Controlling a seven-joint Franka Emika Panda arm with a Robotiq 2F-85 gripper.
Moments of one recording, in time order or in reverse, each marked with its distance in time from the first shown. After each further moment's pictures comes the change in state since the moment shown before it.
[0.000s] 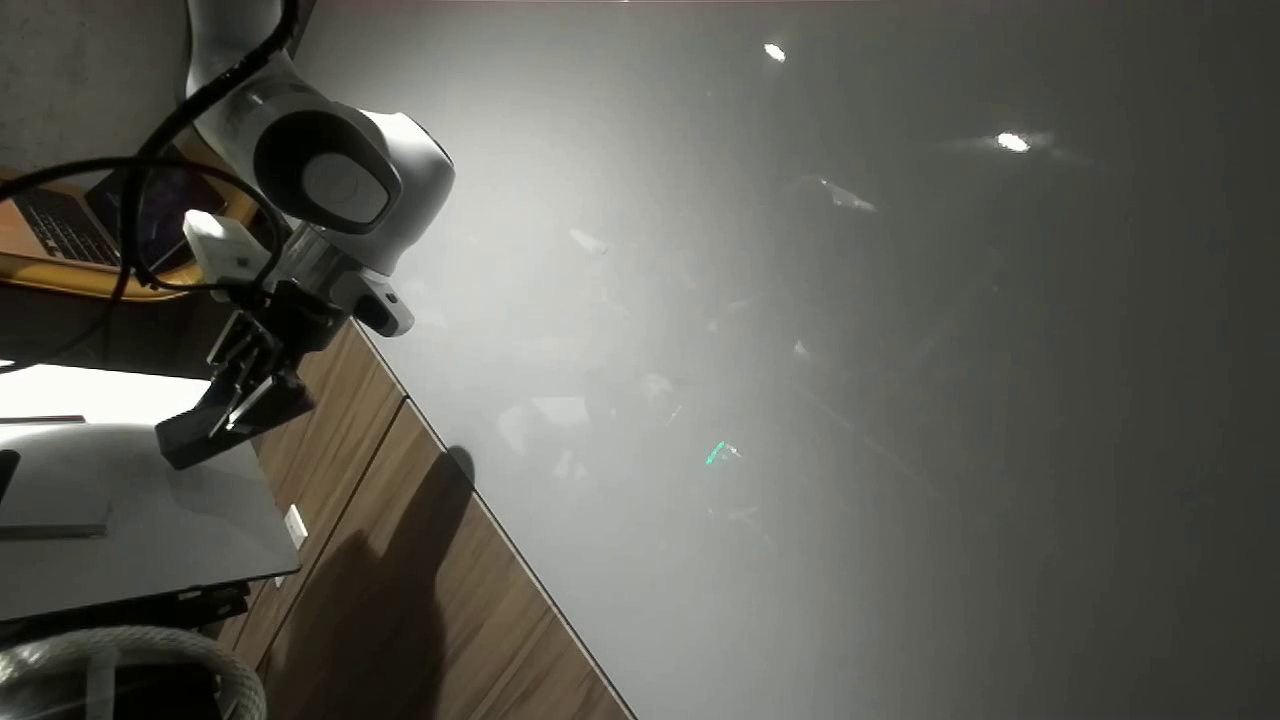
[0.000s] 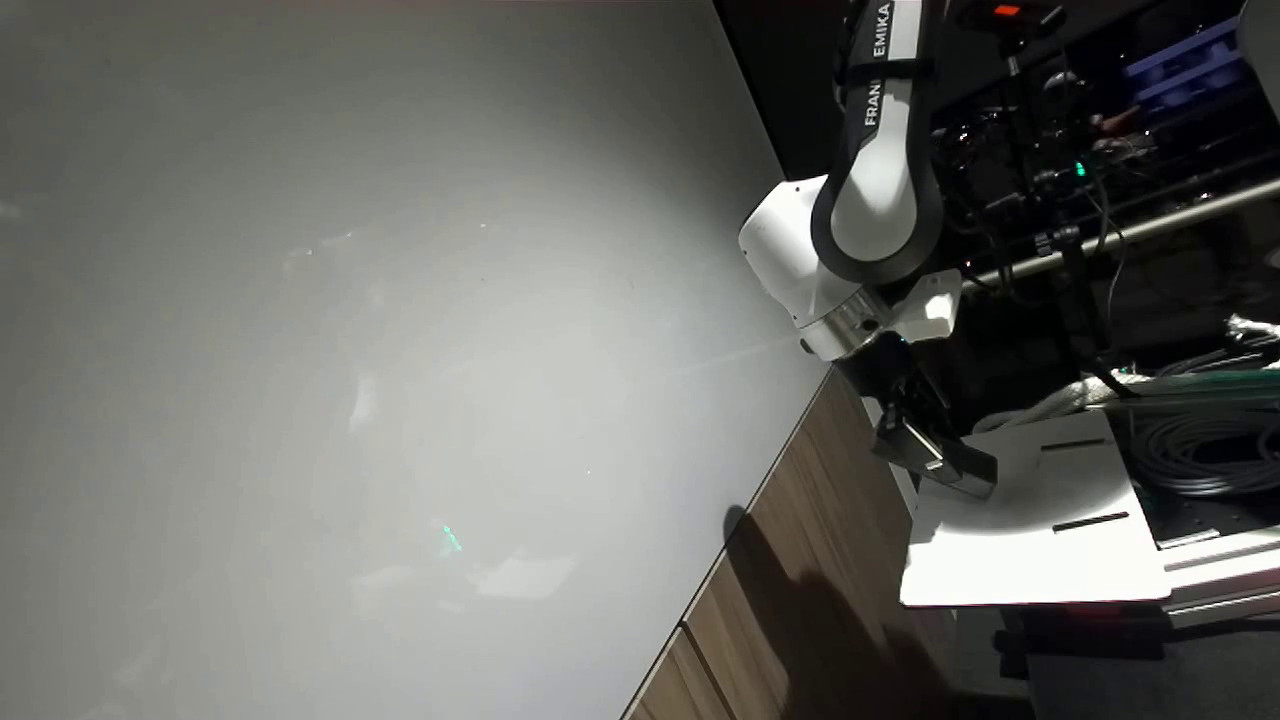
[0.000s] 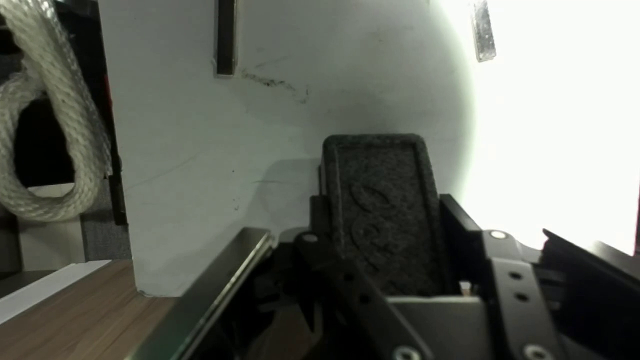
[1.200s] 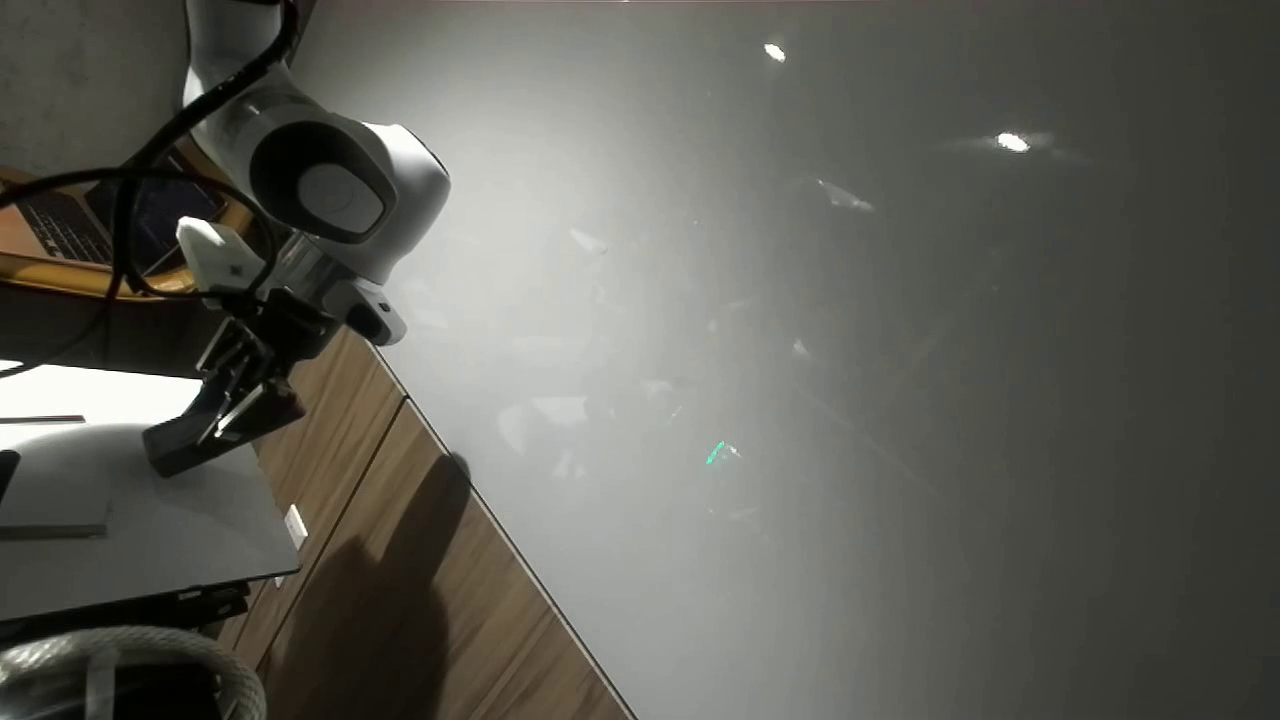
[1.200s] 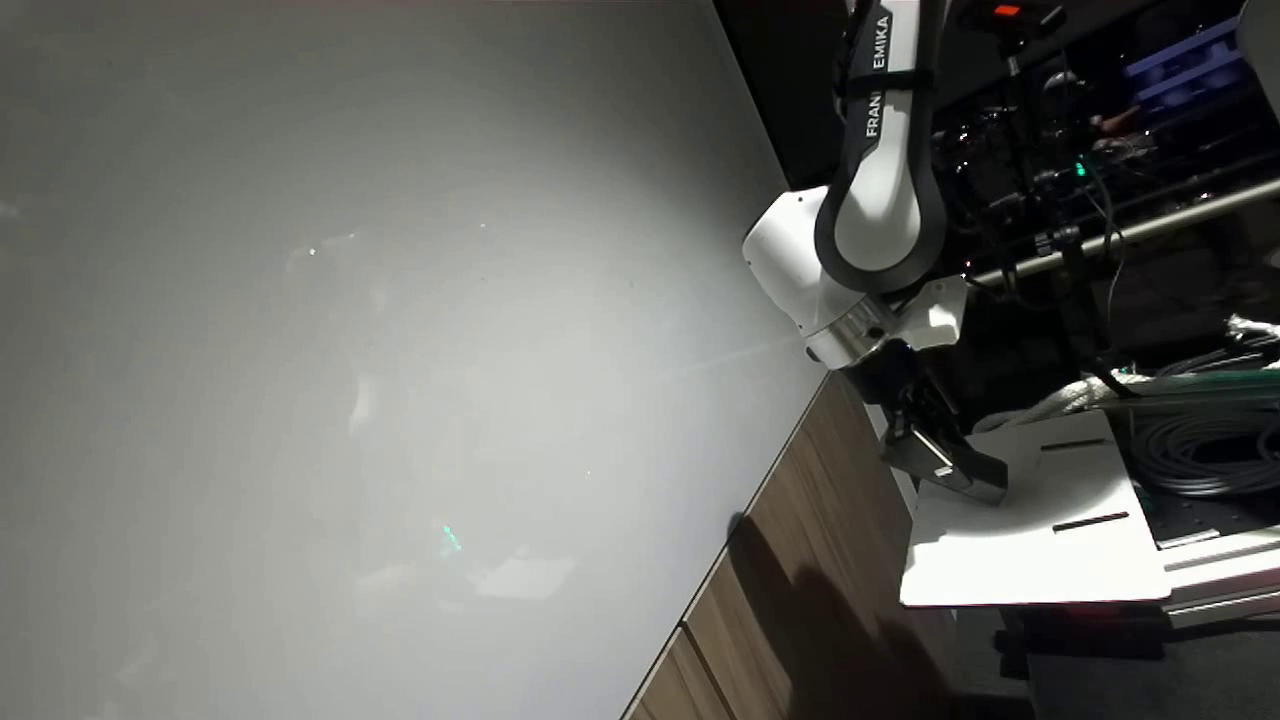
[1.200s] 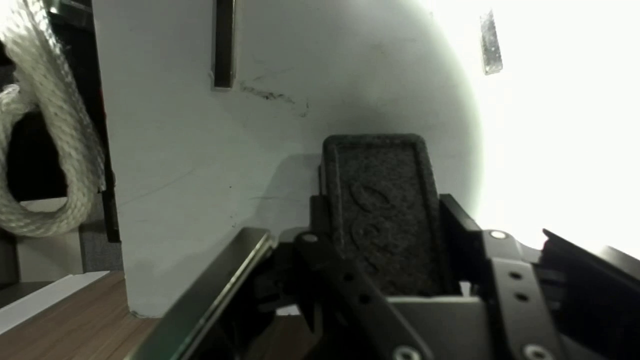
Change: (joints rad) arm 0.000 0.026 0.000 0.000 0.000 0.000 0.000
